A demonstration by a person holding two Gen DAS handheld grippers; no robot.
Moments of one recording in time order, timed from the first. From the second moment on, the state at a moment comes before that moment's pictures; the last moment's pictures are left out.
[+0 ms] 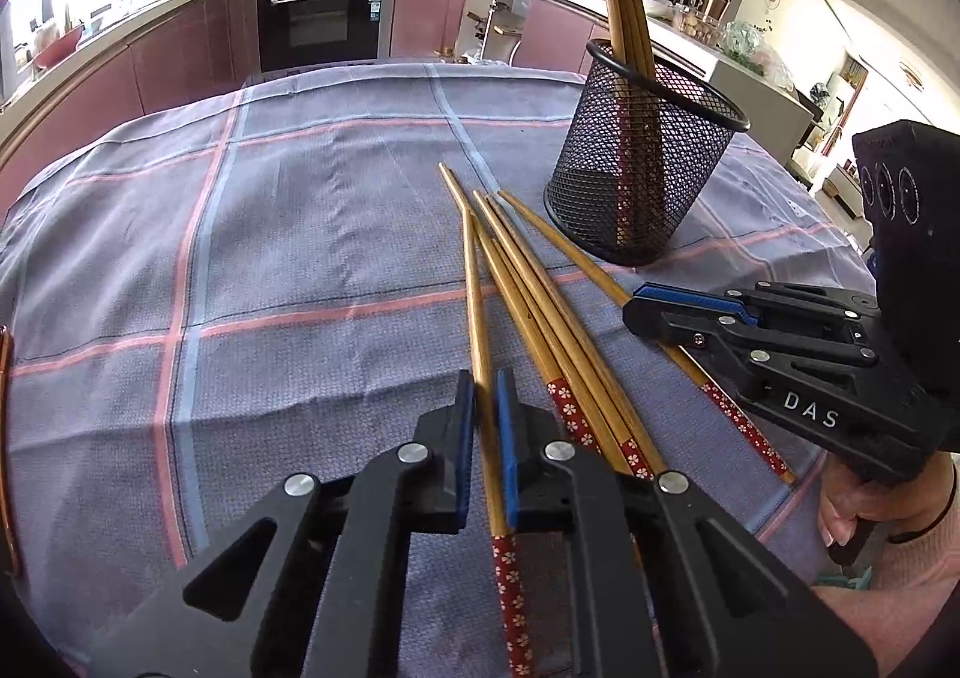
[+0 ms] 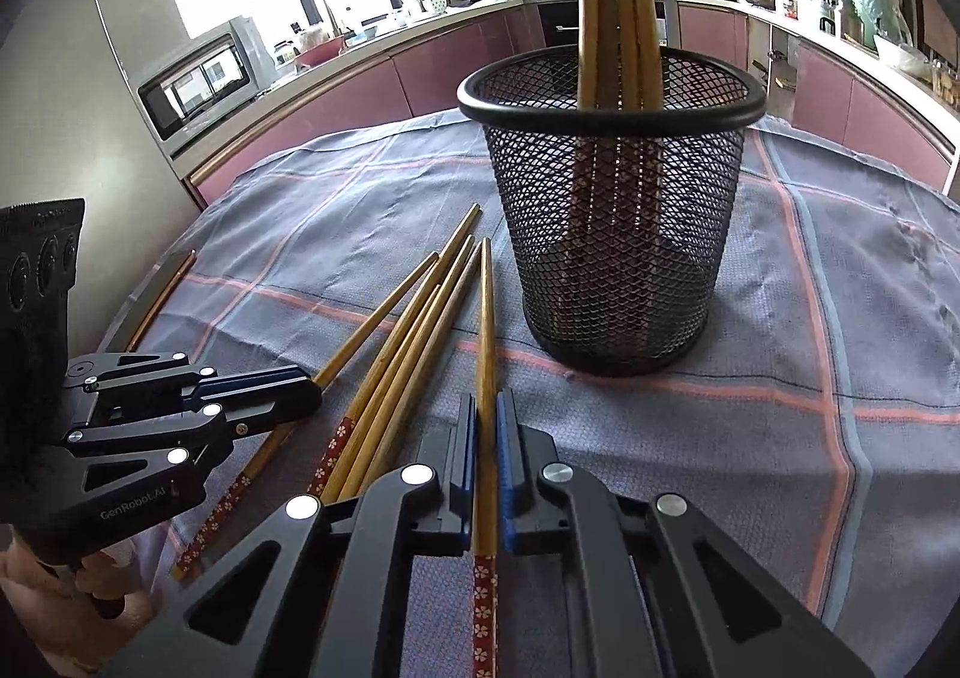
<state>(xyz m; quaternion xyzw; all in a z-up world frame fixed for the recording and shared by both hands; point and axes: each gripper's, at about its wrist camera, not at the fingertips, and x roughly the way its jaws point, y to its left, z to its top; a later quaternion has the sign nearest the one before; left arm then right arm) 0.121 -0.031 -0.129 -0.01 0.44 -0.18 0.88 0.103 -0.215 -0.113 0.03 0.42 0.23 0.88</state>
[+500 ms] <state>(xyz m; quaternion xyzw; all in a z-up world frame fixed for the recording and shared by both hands) 0.112 -0.033 -0.125 -0.01 0.43 -0.21 0.88 0.092 -0.200 -0.107 0.00 0.42 0.29 0.86</state>
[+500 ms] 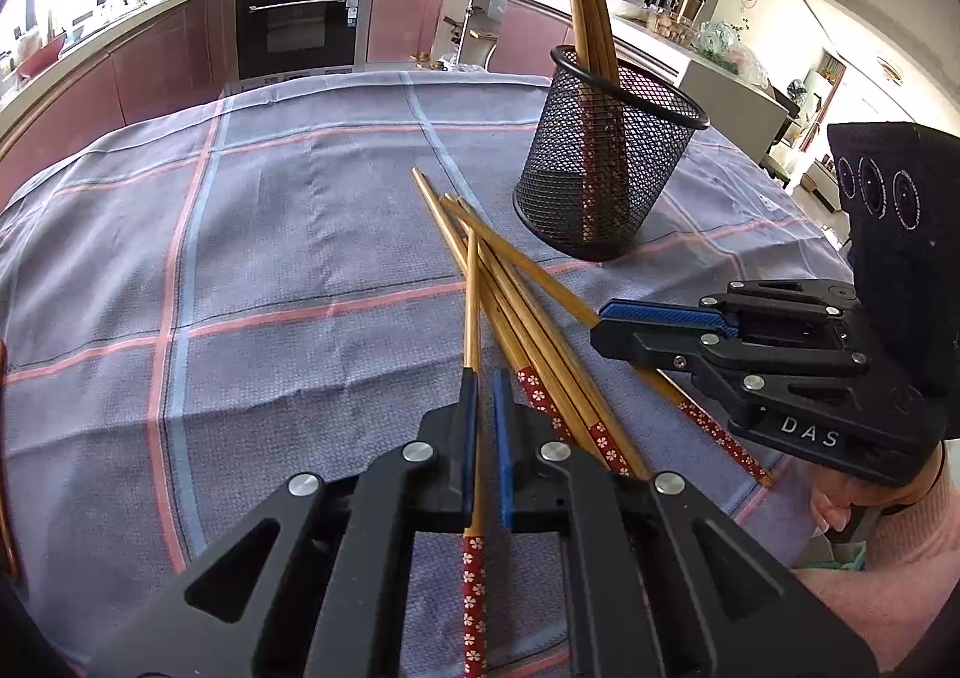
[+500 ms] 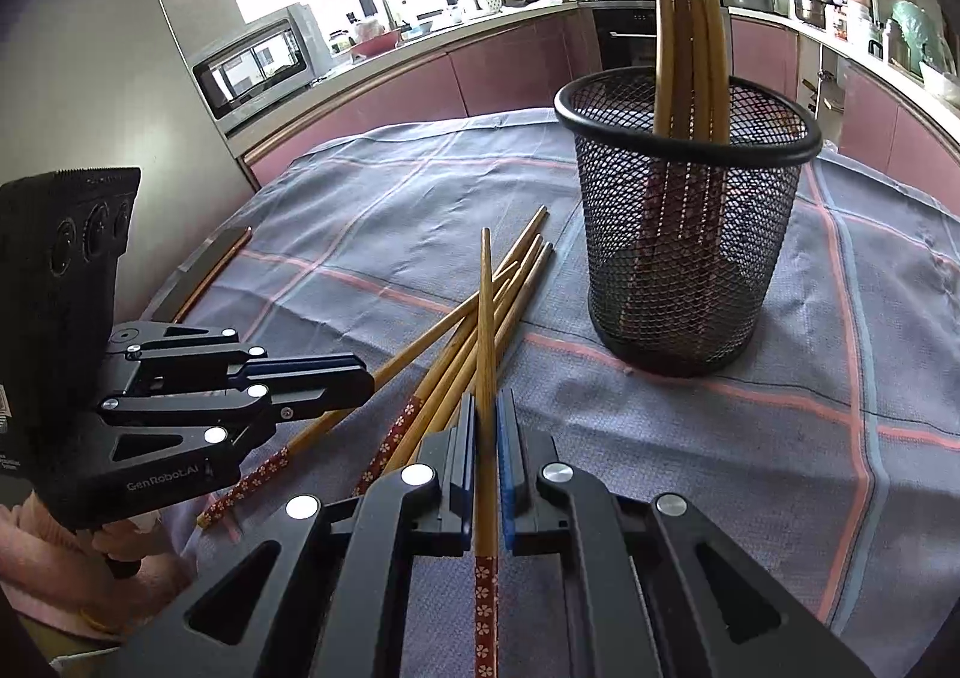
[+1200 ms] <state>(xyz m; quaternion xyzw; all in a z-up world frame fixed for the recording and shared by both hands) 0.132 -0.047 -0.133 0.03 0.45 -0.20 0.87 0.107 -0.192 -0.113 -0.01 0.43 0.28 0.85</state>
